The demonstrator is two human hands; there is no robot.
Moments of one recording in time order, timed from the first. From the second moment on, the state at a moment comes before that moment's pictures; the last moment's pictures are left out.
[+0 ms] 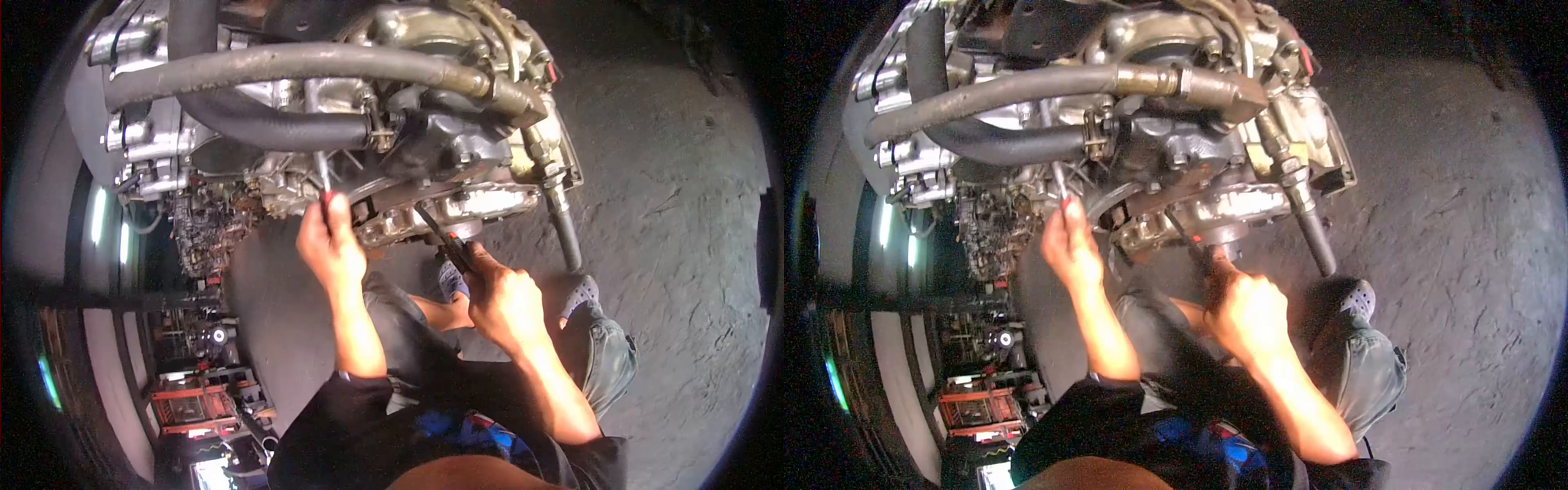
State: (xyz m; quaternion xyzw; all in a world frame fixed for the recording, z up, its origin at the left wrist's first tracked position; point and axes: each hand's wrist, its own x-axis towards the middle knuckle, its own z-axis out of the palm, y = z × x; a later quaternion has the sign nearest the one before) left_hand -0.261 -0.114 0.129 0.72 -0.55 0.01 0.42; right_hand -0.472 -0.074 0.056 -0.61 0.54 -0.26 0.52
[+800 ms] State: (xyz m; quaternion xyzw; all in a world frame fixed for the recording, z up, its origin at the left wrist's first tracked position) left_hand -0.259 -0.116 0.170 0.72 -0.59 0.00 0.36; right_hand -0.468 -0.064 0.056 -0.61 0.52 -0.30 0.52
